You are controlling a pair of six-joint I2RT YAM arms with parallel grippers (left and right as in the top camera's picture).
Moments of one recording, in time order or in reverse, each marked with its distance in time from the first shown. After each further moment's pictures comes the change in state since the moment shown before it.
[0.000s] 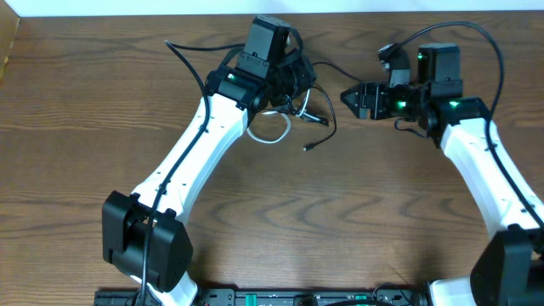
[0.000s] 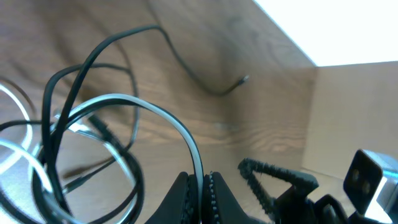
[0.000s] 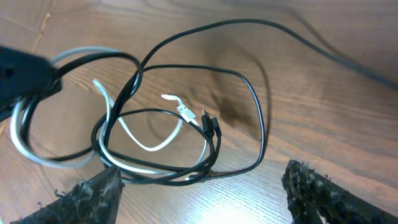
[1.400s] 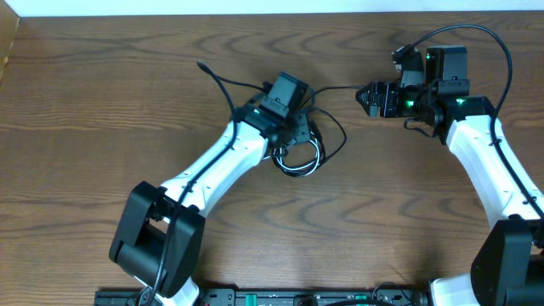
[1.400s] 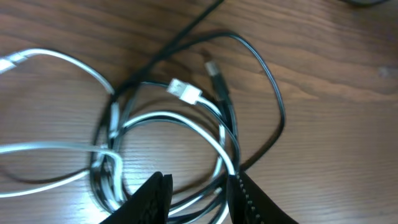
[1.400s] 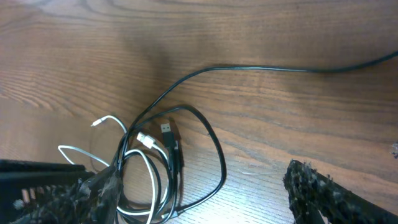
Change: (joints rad) left arm -0.114 0.000 -0.321 0.044 -0.244 0.235; right arm -0.055 0.018 -0.004 -0.023 0.122 0.000
